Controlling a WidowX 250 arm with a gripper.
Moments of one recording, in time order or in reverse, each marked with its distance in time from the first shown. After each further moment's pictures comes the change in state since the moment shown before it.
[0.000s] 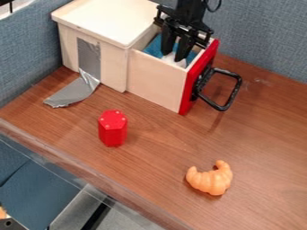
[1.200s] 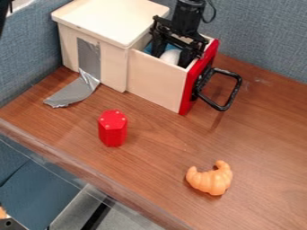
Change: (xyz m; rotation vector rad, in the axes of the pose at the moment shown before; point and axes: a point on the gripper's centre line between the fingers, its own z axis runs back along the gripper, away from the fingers) arm -0.001 0.003 -0.018 0.004 0.025 0.020
